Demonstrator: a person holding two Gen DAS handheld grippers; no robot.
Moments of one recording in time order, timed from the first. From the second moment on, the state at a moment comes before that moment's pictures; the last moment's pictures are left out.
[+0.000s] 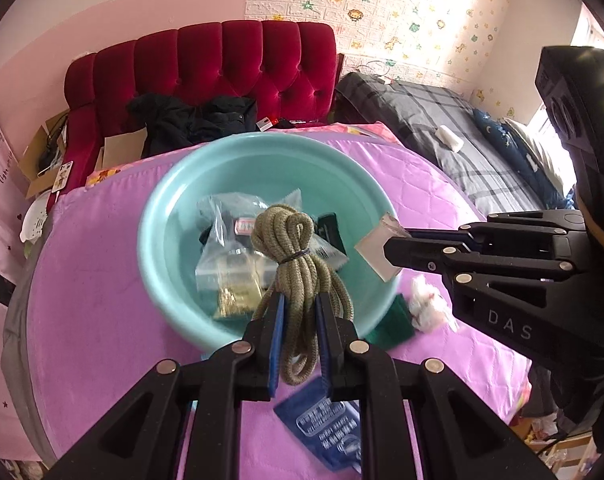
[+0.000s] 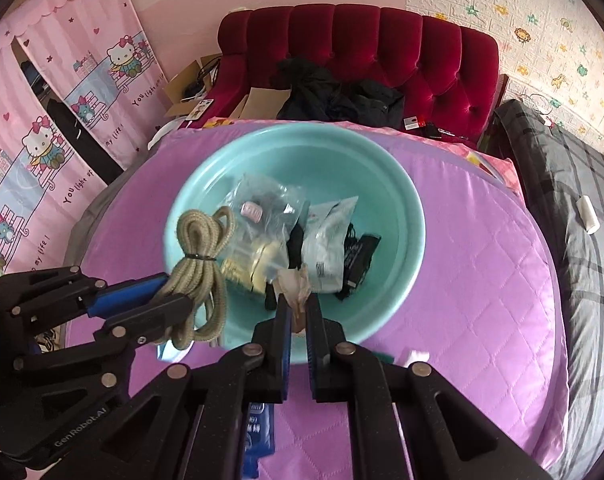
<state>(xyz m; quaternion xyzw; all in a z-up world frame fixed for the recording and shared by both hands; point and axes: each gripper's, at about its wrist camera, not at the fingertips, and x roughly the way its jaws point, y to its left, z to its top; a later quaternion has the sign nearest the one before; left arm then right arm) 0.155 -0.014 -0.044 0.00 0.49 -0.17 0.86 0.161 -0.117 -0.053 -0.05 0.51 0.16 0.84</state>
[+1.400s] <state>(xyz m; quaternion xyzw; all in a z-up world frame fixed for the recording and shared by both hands) 0.257 -0.026 -0.092 0.03 0.50 -0.12 0.86 0.281 -0.122 -0.099 -0.02 0.52 0.13 0.85</state>
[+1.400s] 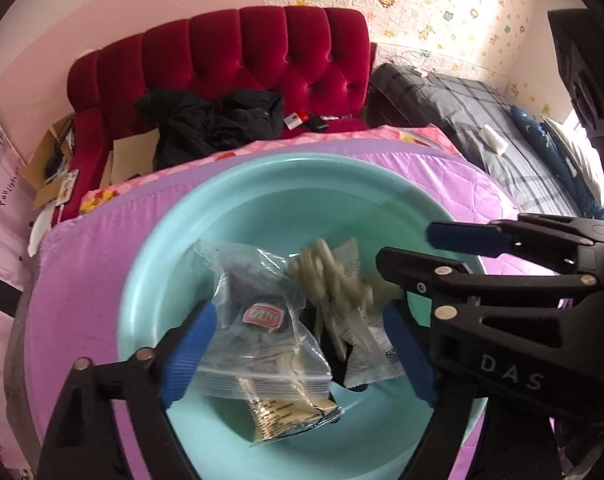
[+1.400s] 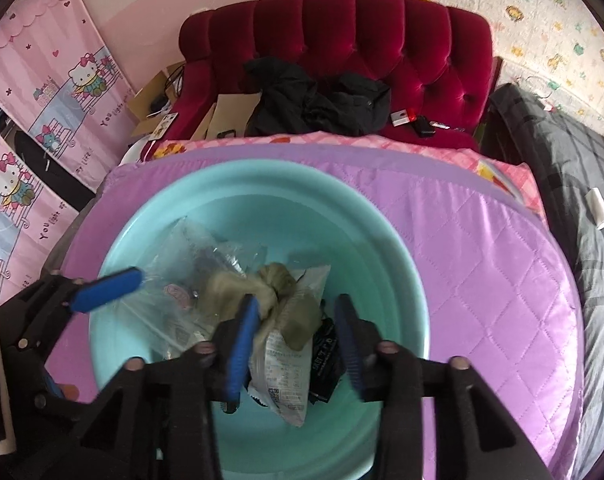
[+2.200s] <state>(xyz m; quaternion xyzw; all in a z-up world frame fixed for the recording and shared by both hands) 0.161 -0.012 -0.055 0.04 0.47 -0.09 0.88 0.179 -0.138 -0.058 -0.03 0.49 0.11 0.87</state>
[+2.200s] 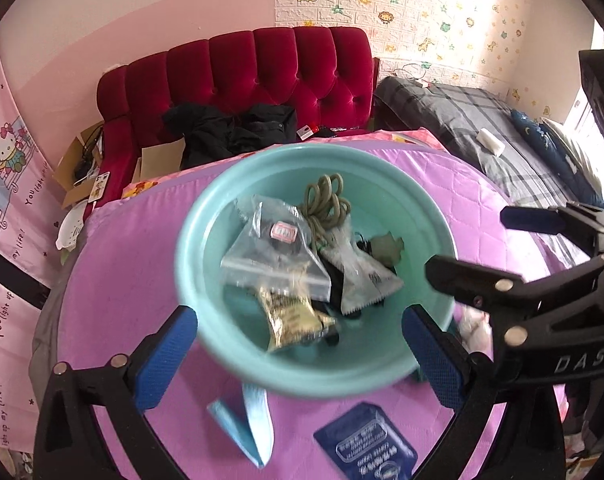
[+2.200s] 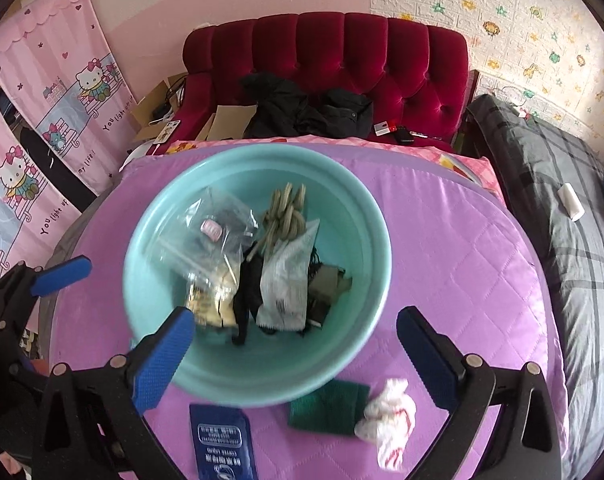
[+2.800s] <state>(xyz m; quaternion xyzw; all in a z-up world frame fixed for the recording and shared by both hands) 0.066 0.009 -0.063 0.03 0.47 -0.08 0.88 0.081 -0.151 -0.061 -0.04 0.47 0.11 0.88</state>
